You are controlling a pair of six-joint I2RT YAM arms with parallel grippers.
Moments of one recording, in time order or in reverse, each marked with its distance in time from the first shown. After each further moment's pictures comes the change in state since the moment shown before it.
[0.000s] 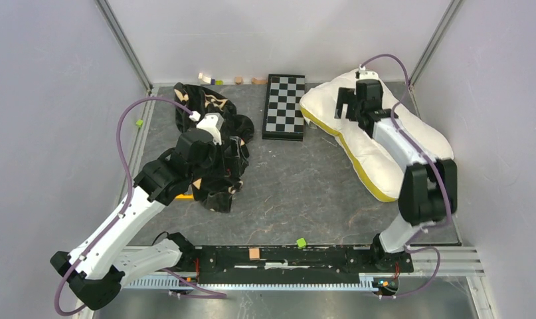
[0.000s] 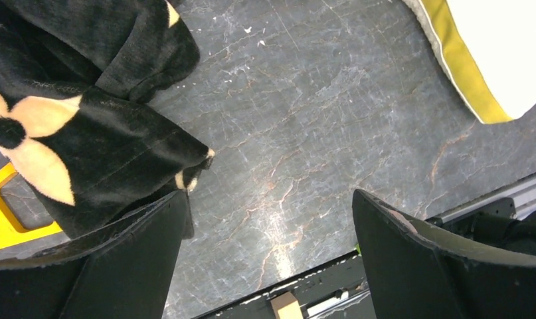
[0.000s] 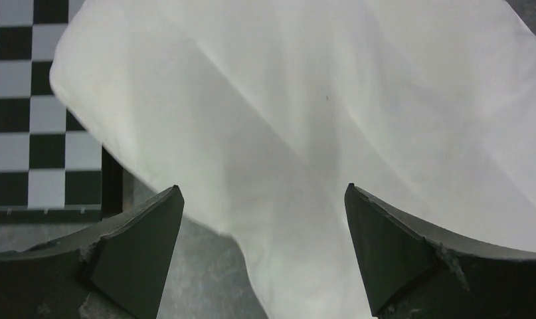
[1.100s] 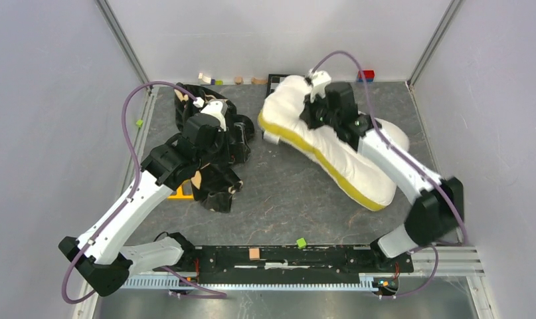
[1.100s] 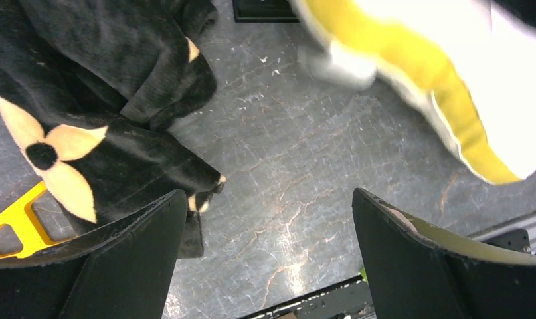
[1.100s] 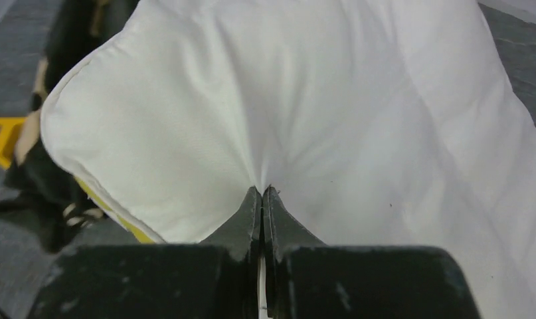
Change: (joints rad) left arm 0.011 0.128 0.135 -0.022 -0.038 0.026; right arm 0.230 0.017 0.166 -0.051 -0.319 -0.093
